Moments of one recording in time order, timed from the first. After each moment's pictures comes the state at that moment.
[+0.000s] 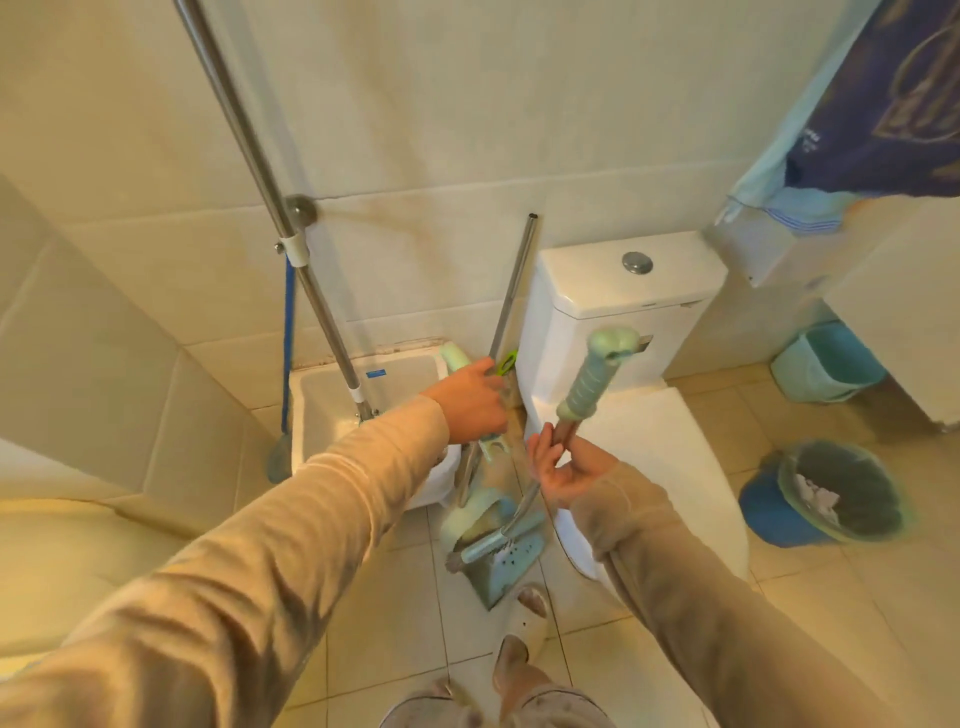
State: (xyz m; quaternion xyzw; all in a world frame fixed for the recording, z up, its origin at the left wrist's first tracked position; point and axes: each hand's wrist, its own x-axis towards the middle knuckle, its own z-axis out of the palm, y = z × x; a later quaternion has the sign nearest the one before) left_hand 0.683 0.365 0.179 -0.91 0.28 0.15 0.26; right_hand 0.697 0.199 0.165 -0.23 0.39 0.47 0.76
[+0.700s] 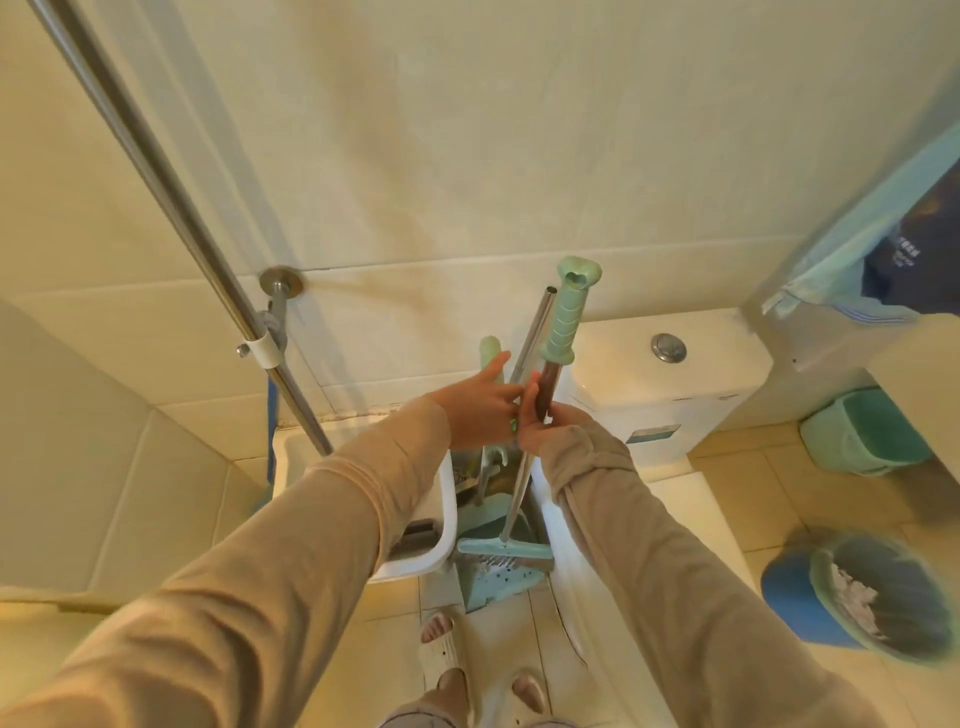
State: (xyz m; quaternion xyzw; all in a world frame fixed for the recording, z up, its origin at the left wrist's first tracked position) left_hand 0.821 0.441 0.186 -0.89 0.32 0.05 0.32; right_hand 0.879 0.319 0.169 -0.13 0.47 0.32 0.81
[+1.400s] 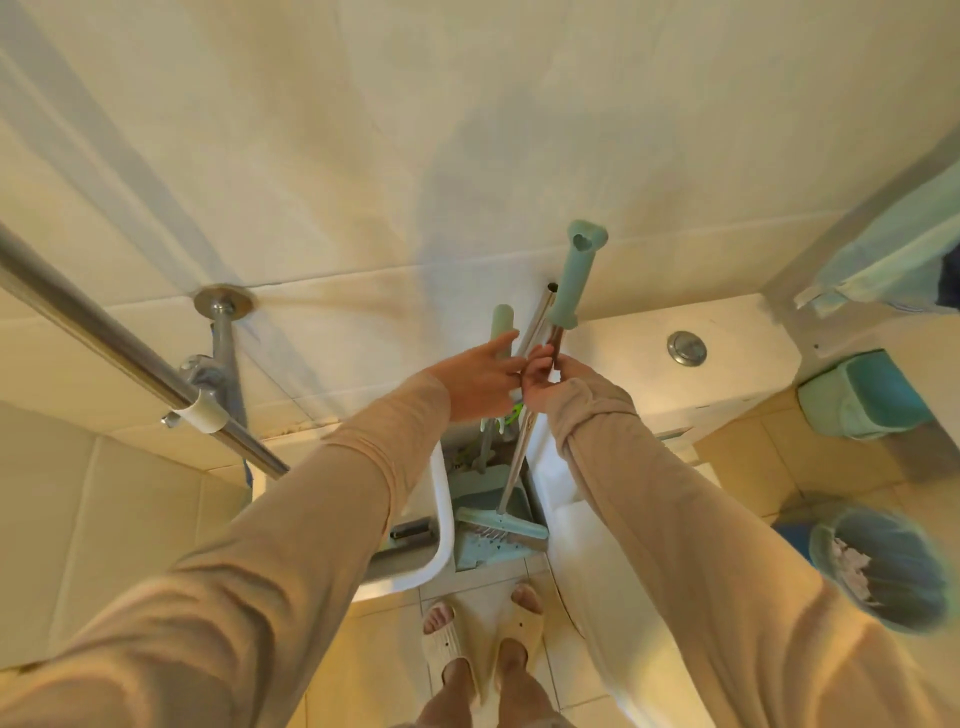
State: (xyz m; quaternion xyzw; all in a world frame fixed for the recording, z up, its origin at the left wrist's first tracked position) left_hand 0.908 0.488 0.161 -0.88 0.35 0.07 0.31; right_hand 0.978 0.371 0.136 -0.17 0.45 0.32 0.81
